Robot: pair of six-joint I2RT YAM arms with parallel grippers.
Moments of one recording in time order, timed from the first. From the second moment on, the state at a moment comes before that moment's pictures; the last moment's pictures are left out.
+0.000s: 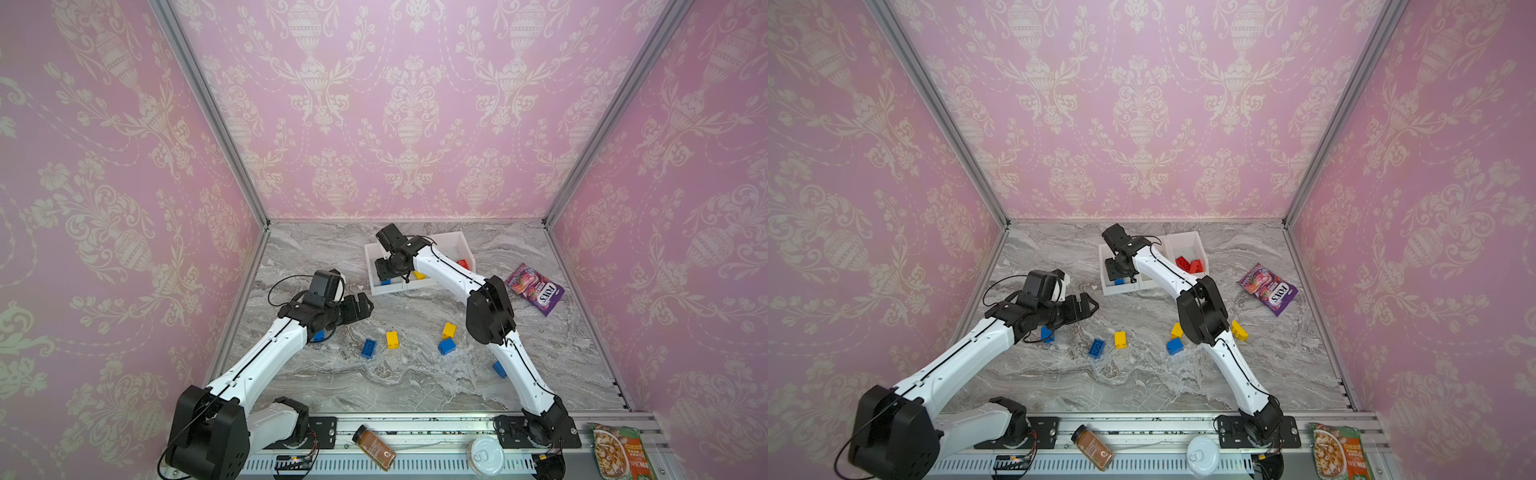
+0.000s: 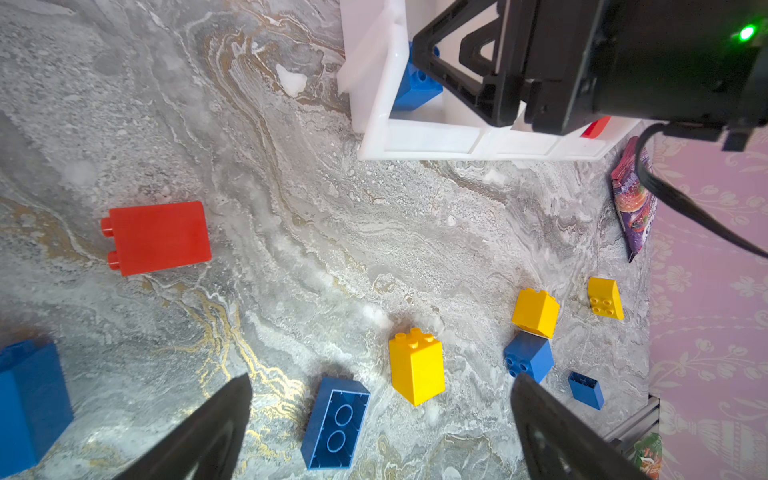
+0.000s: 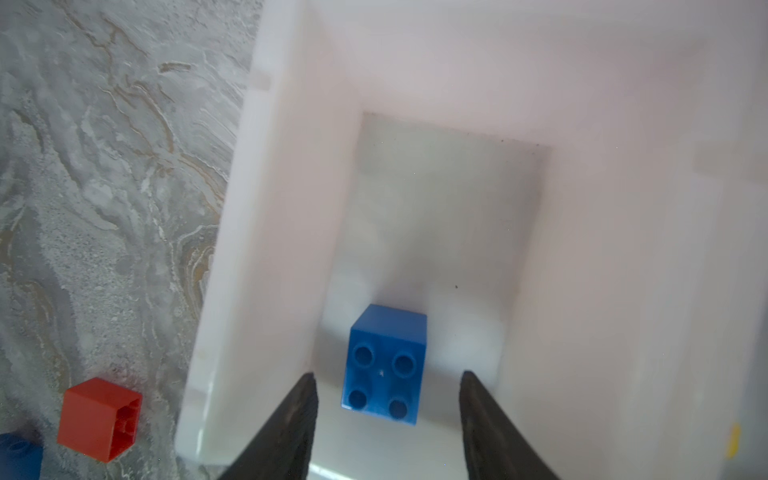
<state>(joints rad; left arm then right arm) -0.32 1.18 0.79 -0.52 0.27 -0.62 0.67 2.45 2.29 -0.88 0.01 0.31</state>
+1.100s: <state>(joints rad) -0.32 1.23 0.79 -0.49 0.25 -0.60 0.69 1.59 1.32 -0.74 0.06 0.48</state>
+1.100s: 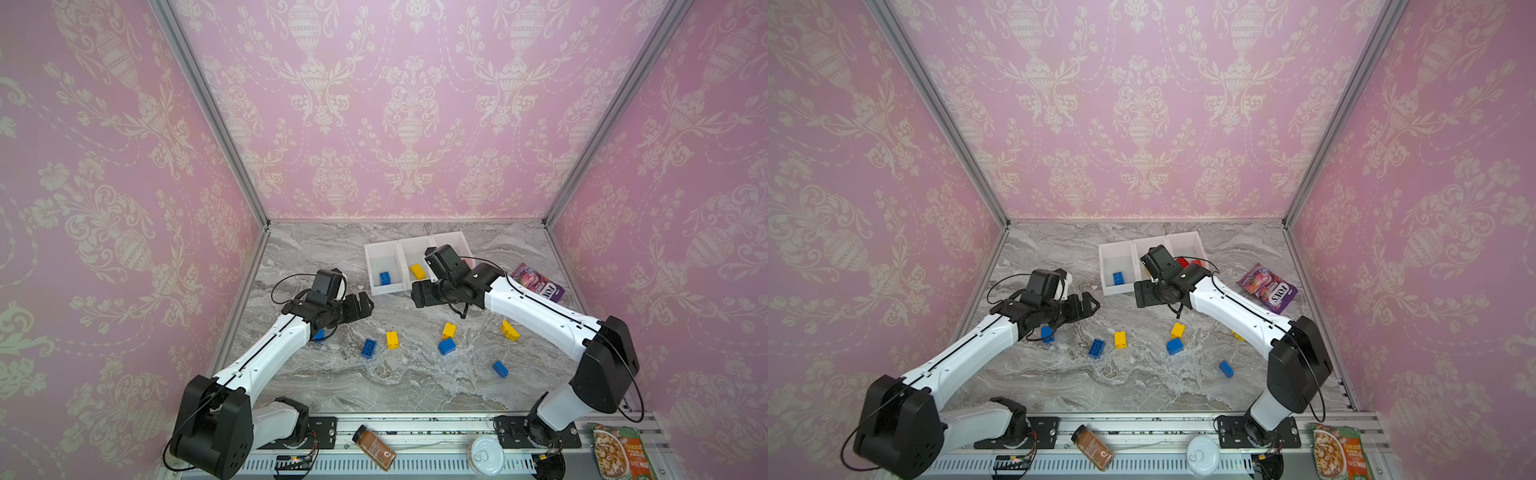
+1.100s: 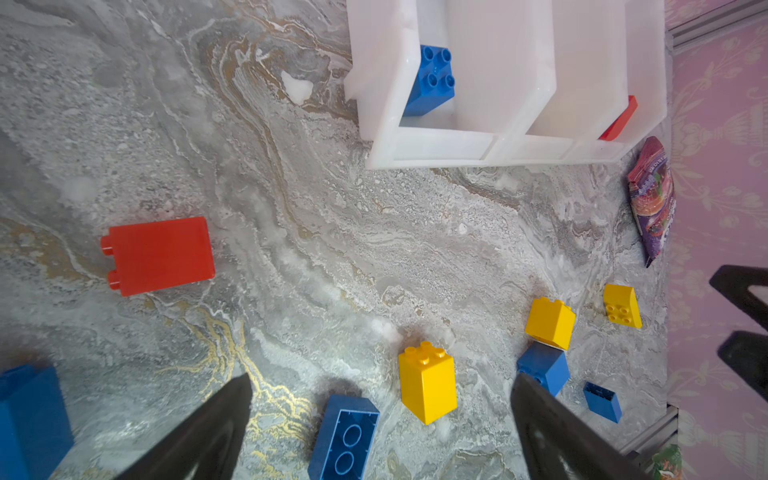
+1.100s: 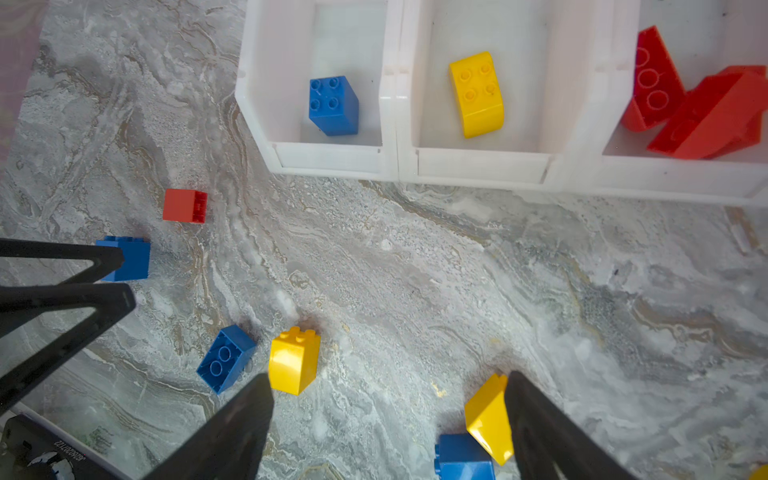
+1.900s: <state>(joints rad) -0.32 1.25 0.86 -0.56 0.22 -0.51 0.64 1.57 1.07 -0.83 0.09 0.65</state>
